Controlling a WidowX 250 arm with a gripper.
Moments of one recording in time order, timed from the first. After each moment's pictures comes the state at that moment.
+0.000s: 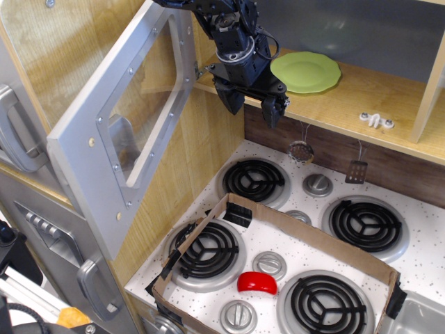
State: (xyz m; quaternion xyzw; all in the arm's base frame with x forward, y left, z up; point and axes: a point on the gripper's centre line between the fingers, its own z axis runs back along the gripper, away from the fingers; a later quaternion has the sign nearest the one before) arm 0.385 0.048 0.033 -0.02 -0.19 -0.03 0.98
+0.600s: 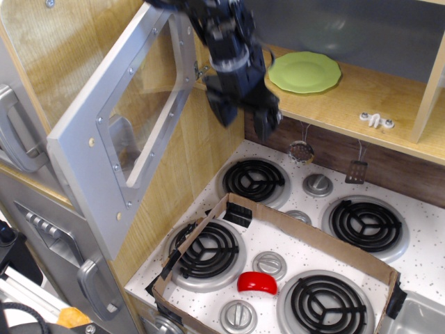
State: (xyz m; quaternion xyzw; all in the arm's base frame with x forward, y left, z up) arm 0.357 0.048 0.049 -0.02 -0.16 -0.05 0.99
